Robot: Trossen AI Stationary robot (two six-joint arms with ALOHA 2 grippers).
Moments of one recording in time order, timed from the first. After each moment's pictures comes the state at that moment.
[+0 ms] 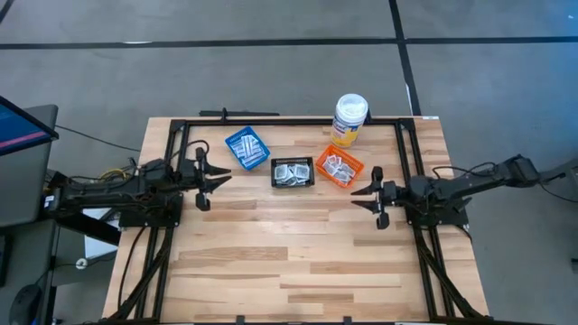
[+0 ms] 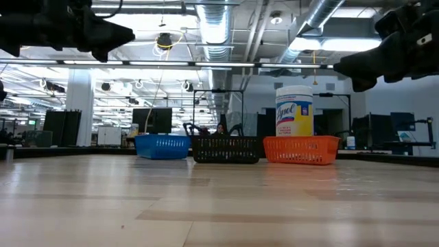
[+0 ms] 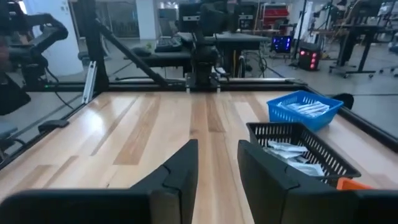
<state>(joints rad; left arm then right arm) 0.14 0.22 0.16 0.29 0.00 0.07 0.18 0.49 0.01 0.42 0.18 0.01</state>
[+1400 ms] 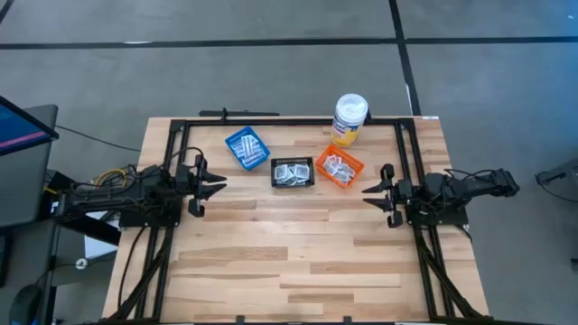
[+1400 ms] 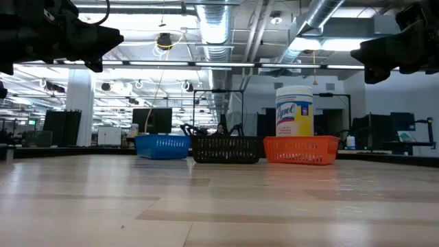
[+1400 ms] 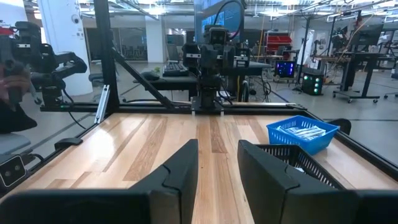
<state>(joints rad) 0.14 0.05 0.01 0.39 0.10 -0.02 0.20 0.01 0.01 0.04 0.18 -0.03</state>
